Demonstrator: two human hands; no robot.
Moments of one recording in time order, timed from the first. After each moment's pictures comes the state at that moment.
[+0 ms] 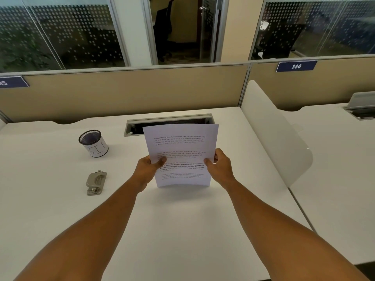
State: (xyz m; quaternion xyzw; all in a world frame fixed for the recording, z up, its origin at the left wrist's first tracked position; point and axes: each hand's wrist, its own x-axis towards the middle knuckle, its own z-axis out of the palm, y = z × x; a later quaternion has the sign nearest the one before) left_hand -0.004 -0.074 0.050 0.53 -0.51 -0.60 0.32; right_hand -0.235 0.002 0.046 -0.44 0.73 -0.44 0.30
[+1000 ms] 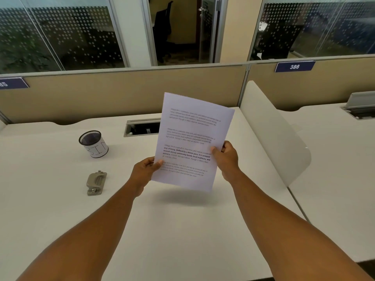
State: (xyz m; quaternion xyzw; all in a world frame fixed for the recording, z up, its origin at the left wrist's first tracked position) left_hand 0.013 -0.067 0.040 0.51 -0.48 -0.63 0.33; right_hand -0.250 -0.005 0.069 -0.30 0.67 -0.58 0.36
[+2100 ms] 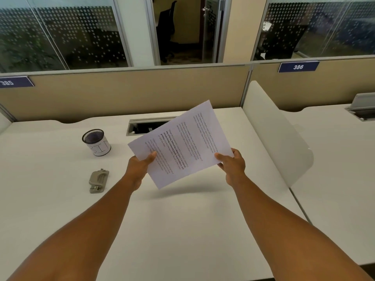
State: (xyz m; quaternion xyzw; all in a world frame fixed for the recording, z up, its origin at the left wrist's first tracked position) left_hand 0.021 -0.082 0.046 0.51 -0.44 -0.61 0.42; right_hand -0.258 0.008 0.054 -0.14 0.59 -0.66 0.44
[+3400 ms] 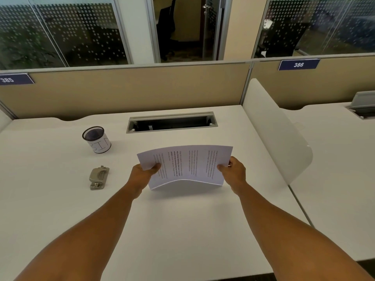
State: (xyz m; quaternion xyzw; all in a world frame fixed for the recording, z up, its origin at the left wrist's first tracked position) left_hand 0.025 -0.061 0.014 0.55 -0.51 -0.56 0.34; right_hand -0.264 0.035 0.028 -0.34 0.77 -0.44 0.31
